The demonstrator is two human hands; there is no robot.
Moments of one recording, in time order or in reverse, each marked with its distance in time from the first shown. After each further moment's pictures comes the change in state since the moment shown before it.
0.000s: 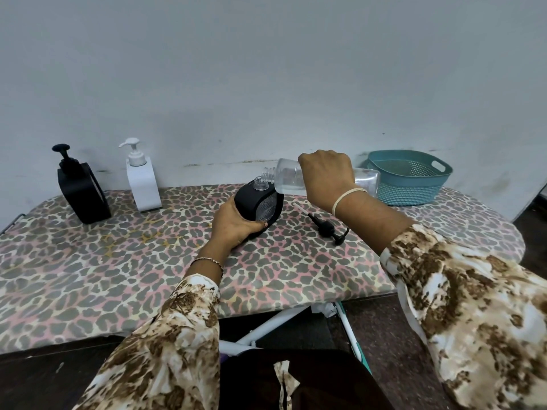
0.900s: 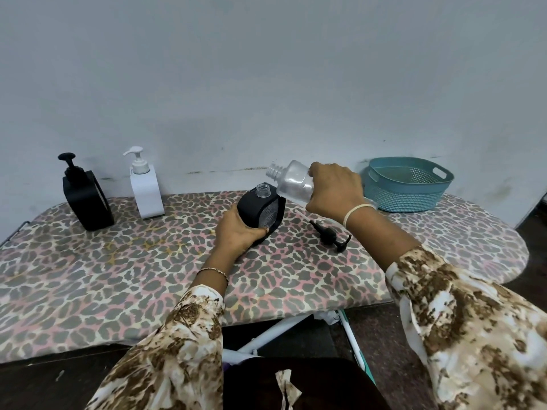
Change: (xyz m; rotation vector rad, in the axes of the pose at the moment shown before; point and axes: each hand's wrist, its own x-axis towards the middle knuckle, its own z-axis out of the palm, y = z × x) left_hand -0.008 0.010 0.003 0.057 0.049 -0.030; right_hand 0.002 0.013 0.028 0.250 -0.021 0.128
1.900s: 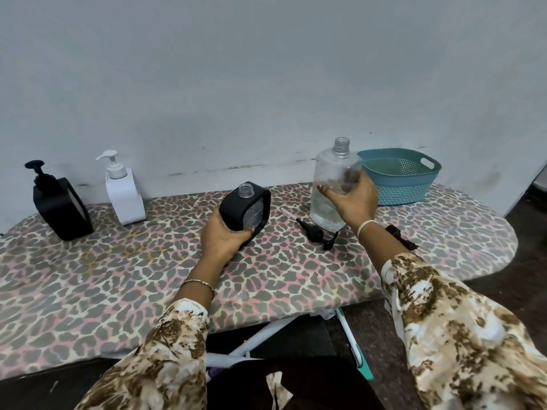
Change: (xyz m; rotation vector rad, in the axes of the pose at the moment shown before) left_hand -0.006 -0.001 0.010 -0.072 0.053 0.017; right_hand -0.001 0.083 0.078 0.769 0.338 0.497
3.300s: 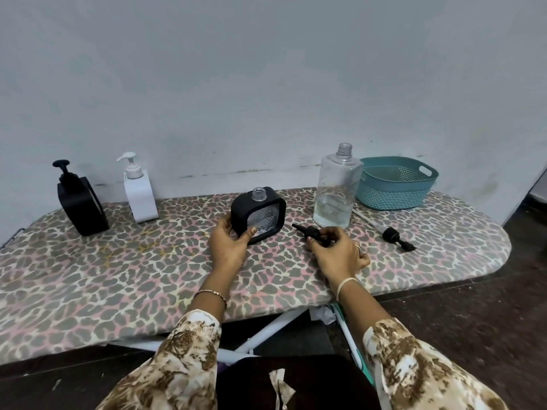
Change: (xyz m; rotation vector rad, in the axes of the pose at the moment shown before) left_hand -0.037 0.010 -0.003 -0.170 0.109 -0.122; right_hand -0.113 0.002 0.013 -0.135 -0.077 0.266
